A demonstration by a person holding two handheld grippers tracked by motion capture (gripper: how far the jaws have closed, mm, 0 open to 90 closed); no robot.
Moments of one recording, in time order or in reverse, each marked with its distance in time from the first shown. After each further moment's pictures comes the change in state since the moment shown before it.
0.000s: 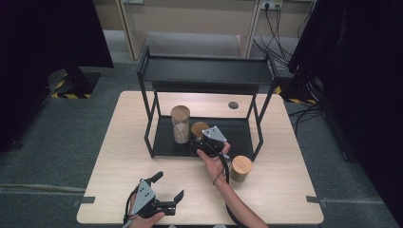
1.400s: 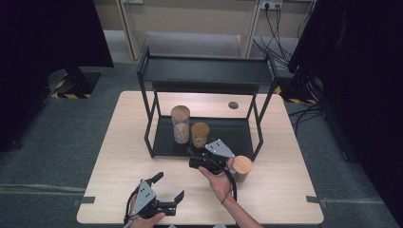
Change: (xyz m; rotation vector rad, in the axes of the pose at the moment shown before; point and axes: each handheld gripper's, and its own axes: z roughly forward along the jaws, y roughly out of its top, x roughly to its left) left arm -0.002 -0.001 0.001 0.002 0.002 -0.002; right arm 0.002 -0.005 -0.072 -0.042 0.133 0.027
